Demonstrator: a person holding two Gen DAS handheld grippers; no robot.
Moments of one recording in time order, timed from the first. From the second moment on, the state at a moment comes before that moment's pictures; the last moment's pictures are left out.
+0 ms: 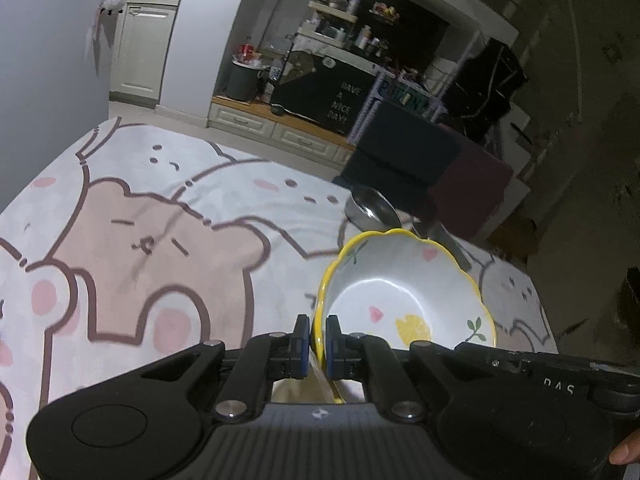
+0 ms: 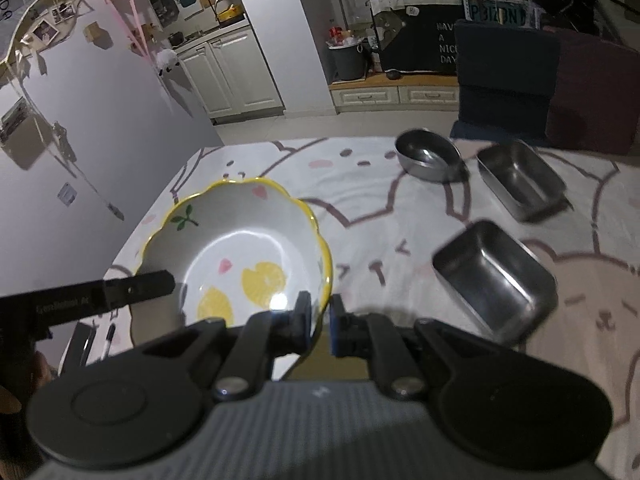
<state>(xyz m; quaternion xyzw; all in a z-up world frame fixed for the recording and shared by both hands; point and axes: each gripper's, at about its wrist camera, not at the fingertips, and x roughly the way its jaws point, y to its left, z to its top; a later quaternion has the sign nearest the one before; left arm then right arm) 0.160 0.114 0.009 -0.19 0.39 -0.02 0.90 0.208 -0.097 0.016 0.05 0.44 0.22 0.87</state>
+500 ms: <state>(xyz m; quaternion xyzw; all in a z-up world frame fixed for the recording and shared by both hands) 0.145 0.097 -0.053 -0.16 0.46 -0.03 0.87 0.163 -0.124 -0.062 0.10 0.51 0.21 0.83</state>
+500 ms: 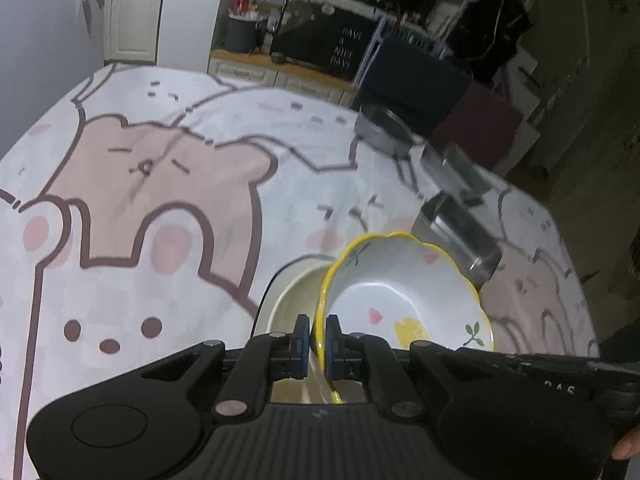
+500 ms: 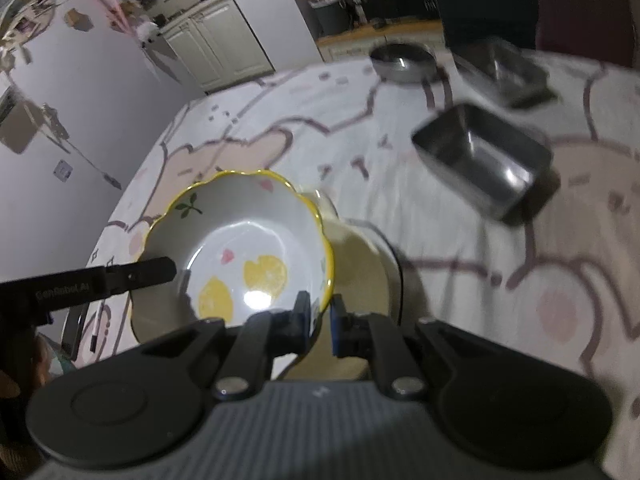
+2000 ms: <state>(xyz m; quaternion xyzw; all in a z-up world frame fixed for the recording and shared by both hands) 0.172 0.086 -0.099 -0.12 0.52 -0.03 0.84 0.171 -0.115 -0.099 0.06 0.54 0.19 0.82</state>
